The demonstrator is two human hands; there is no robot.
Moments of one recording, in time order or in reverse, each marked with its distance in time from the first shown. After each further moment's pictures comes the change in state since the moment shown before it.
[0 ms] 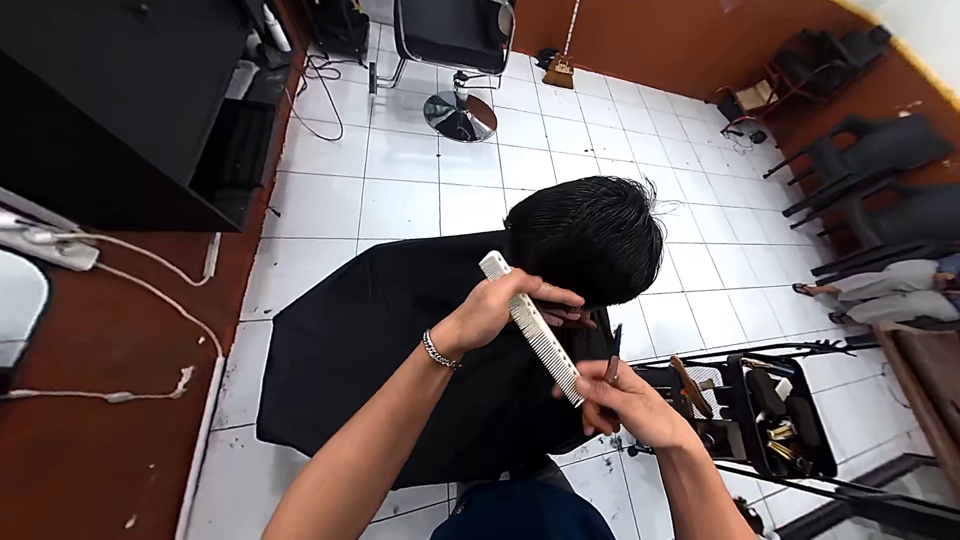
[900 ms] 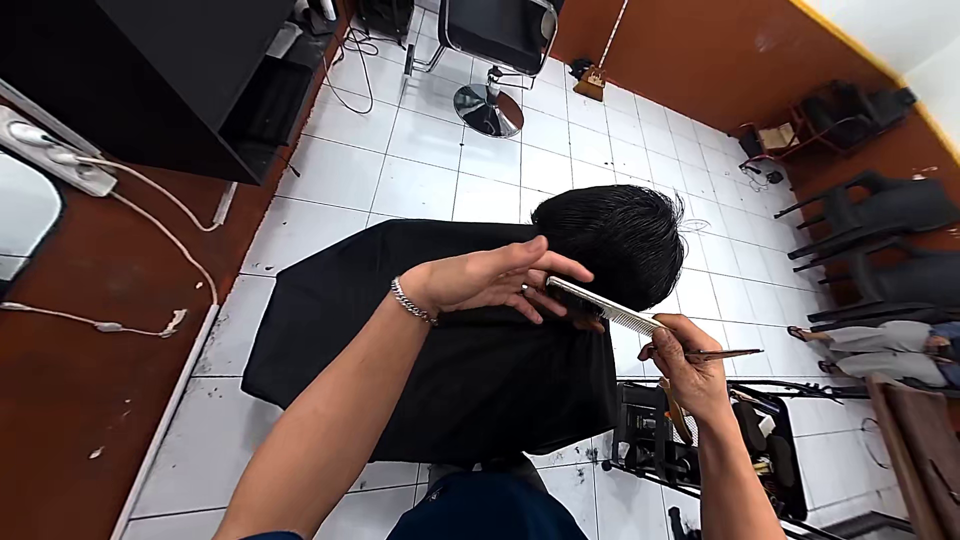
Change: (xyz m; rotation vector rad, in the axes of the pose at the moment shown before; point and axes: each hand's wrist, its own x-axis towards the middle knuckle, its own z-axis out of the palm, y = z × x) left_hand -0.007 0.023 -0.037 -0.015 -0.356 0.041; right_hand -0.004 -0.005 -0.077 -0.529 0.346 -0.415
